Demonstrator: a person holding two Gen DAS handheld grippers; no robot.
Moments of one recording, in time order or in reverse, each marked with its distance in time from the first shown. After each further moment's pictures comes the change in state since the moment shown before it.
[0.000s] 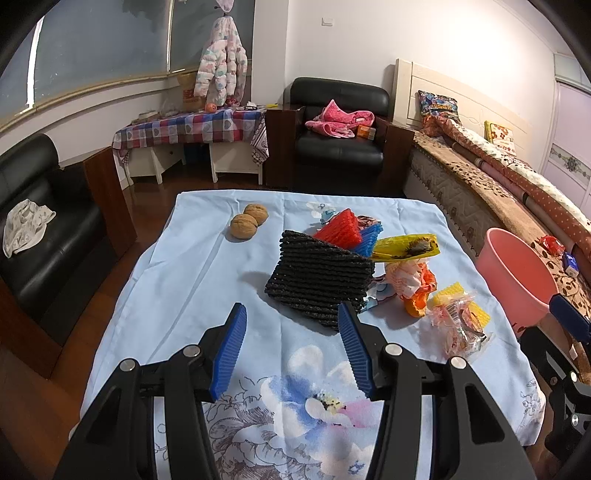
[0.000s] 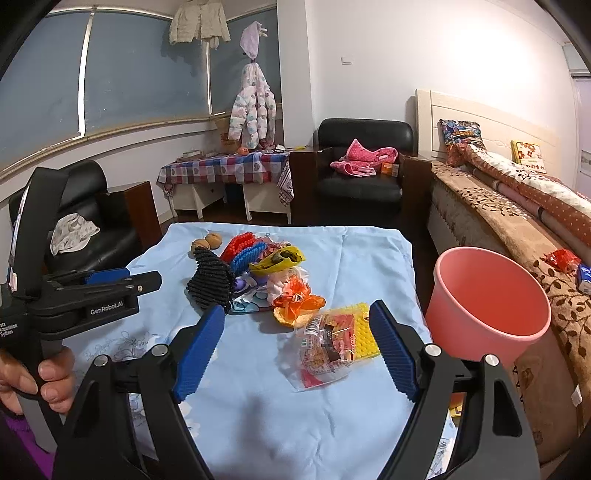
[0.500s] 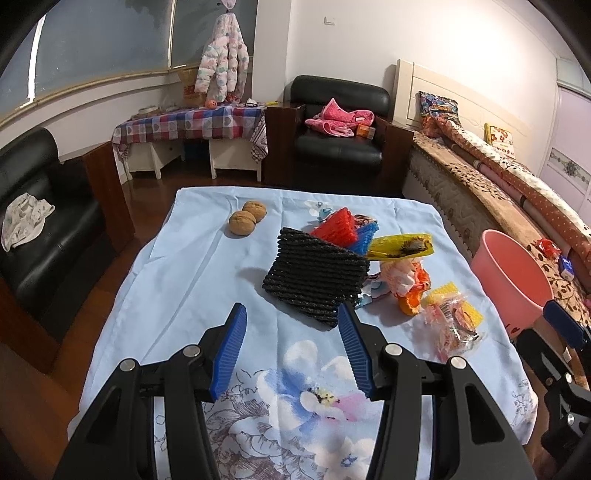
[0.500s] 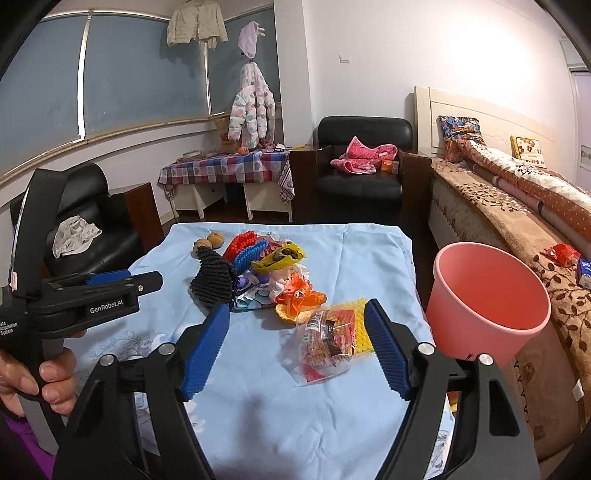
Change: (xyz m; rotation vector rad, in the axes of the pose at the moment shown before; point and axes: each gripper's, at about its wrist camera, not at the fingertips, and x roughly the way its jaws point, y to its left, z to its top) left arm -0.009 -0.003 -0.001 -0.012 0.001 -0.003; right arm -0.005 0.001 -0.002 0.006 0.003 0.003
